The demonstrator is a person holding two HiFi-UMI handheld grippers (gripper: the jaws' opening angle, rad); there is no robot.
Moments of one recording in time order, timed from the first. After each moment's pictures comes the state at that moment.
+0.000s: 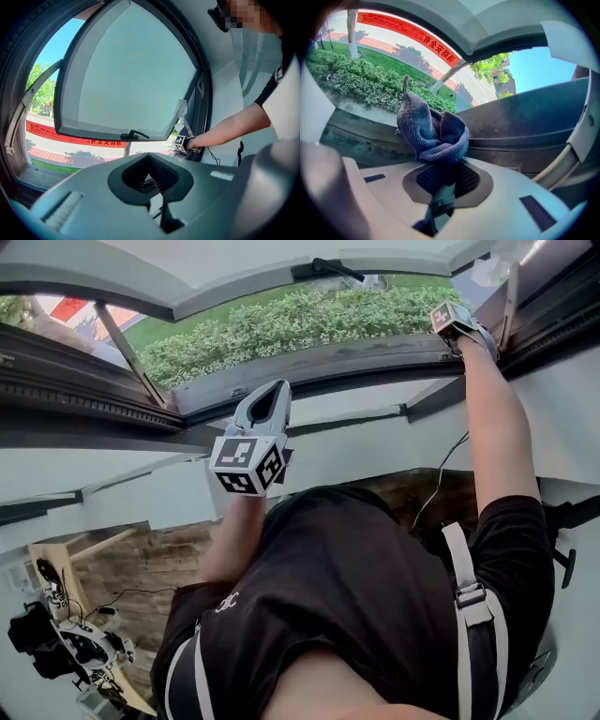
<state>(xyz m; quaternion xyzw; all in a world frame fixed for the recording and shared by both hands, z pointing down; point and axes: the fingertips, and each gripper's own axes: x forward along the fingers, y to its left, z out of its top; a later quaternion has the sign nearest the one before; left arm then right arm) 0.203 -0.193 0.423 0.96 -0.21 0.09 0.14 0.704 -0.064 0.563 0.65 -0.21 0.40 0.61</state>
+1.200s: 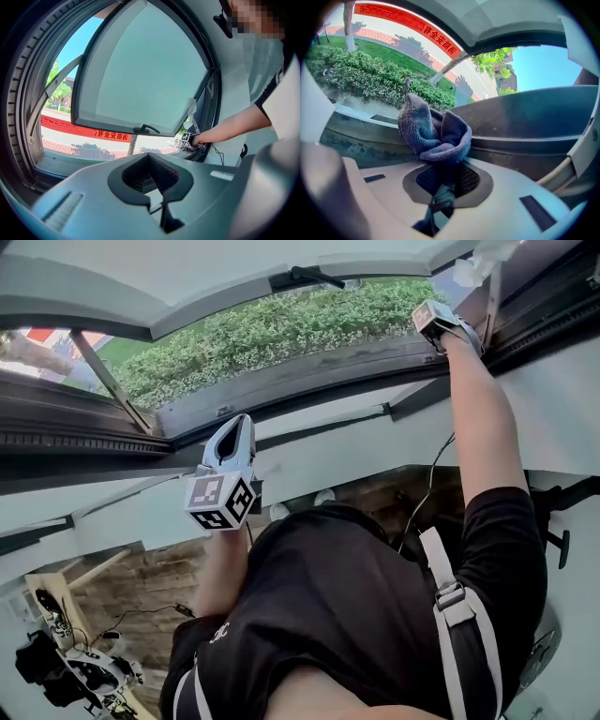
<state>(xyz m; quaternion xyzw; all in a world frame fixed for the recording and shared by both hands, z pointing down) 0.150 -0.215 0.443 0.95 -0.24 0.11 0.17 0.707 -0.052 0.567 0.63 -0.16 0.44 0.62</state>
